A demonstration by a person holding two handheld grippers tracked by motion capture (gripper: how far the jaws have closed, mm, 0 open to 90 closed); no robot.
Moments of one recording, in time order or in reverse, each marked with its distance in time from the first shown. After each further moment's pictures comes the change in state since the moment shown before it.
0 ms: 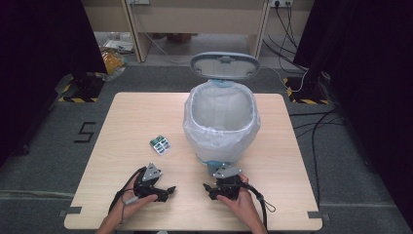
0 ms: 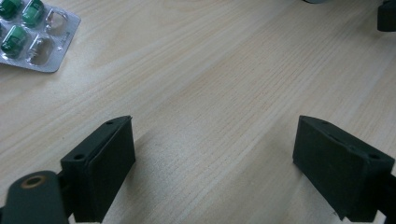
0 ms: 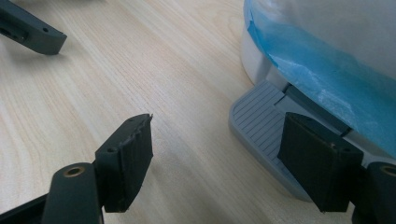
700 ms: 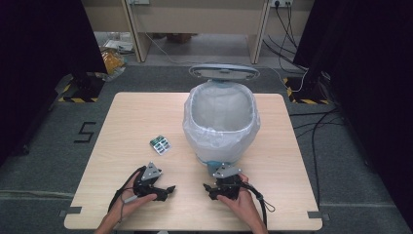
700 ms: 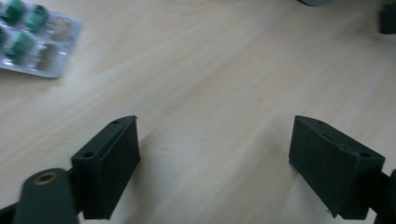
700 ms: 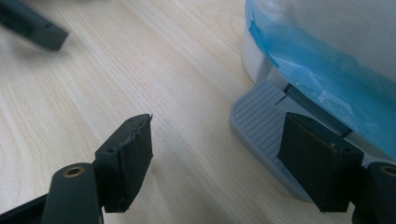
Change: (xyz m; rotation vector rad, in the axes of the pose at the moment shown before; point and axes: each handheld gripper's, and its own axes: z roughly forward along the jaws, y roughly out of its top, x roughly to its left) left arm 0.009 0.003 0.001 -0.009 0.027 0.012; right arm -0.001 0.002 0.000 0.012 0.006 -0.016
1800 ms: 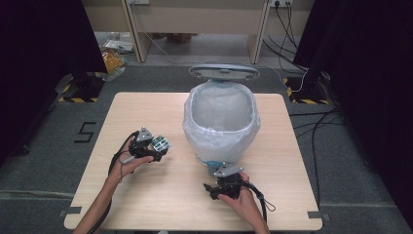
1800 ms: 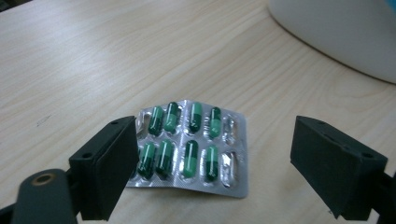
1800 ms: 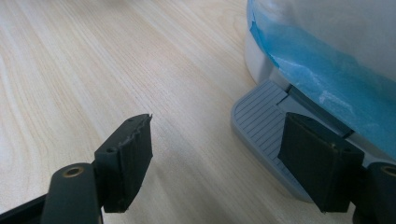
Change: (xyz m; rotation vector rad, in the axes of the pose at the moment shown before) left arm 0.099 0.057 0.032 -0.049 0.081 -0.023; right arm -0.004 0.000 -0.001 -0.002 0.032 0.010
